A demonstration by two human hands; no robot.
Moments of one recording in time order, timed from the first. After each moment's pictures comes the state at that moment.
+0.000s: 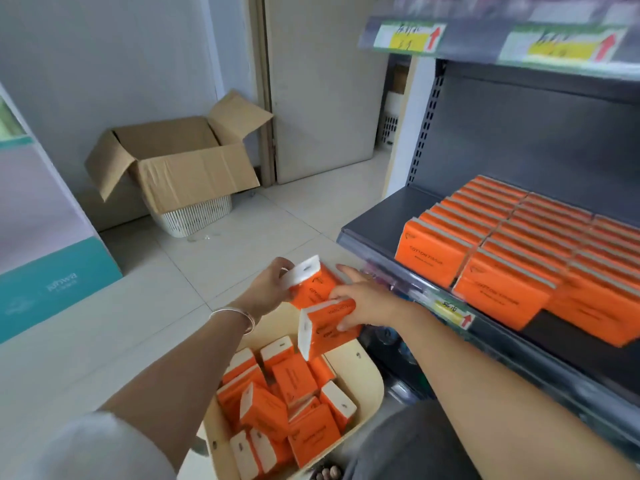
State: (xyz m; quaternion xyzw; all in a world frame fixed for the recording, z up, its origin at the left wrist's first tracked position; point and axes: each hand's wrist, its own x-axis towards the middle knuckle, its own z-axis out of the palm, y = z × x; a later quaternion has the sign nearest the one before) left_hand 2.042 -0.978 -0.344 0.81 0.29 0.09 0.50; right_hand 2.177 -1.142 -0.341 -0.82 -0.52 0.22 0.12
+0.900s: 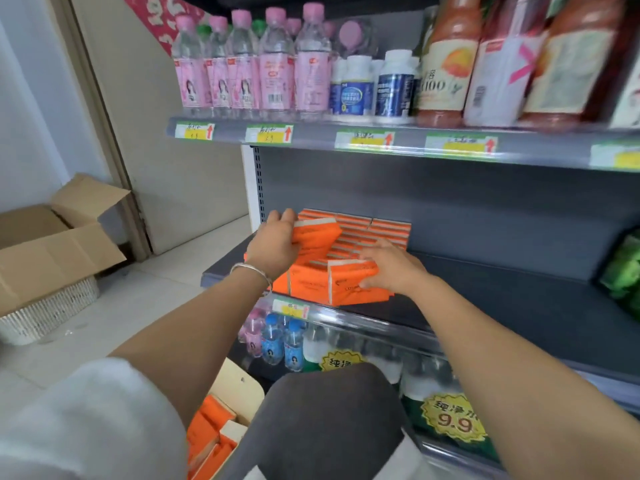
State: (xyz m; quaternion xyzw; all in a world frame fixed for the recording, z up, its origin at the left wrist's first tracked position) left_hand 2.139 -1.215 -0.187 0.96 0.04 0.22 0.17; right_hand 2.201 -1.431 -0.214 -0.96 -0.26 -0.02 0.13
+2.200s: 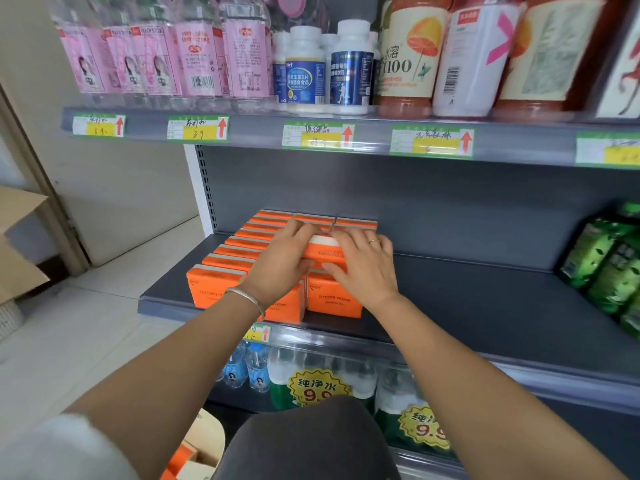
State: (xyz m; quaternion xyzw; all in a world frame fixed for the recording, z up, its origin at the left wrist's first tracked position) left_hand 2.206 -1.264 -0.211 0.93 -0.18 0.23 0.21; right_hand 2.237 -1.429 -0.240 -0.91 -0.22 -0.34 0.12
